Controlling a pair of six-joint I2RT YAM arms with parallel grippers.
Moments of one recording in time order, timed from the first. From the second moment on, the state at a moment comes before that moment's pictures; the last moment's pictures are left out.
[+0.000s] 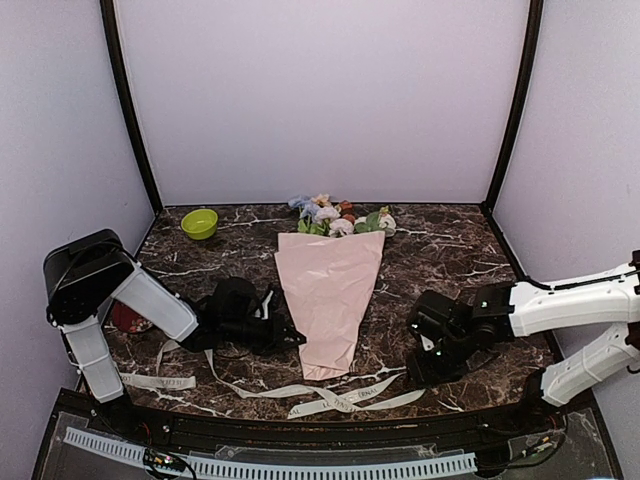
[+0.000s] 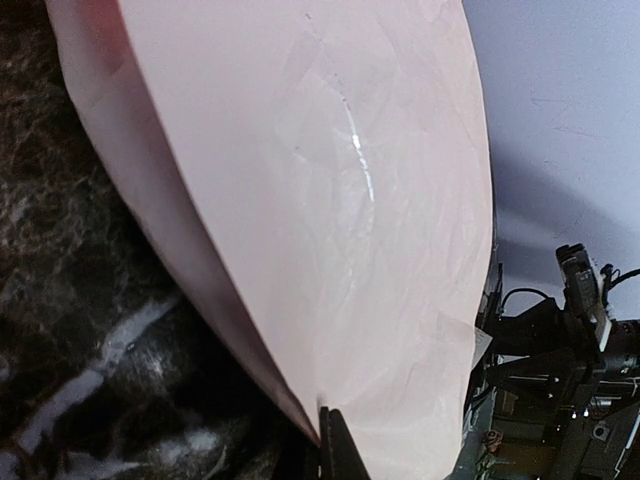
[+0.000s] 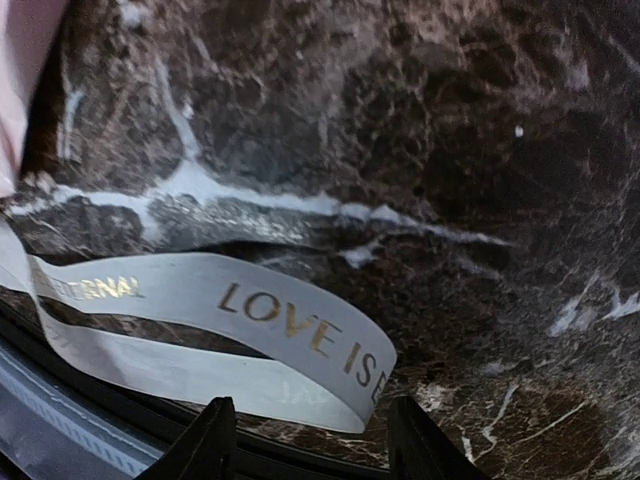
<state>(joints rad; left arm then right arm) -0.82 1.81 0.59 0.59 0.43 -0.99 1.06 1.29 0.72 -0.75 -0.05 0.86</state>
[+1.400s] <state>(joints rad) -0.82 1.69 0.73 0.38 0.43 -0.88 0.30 1.78 1.10 -0.38 0.01 0.54</state>
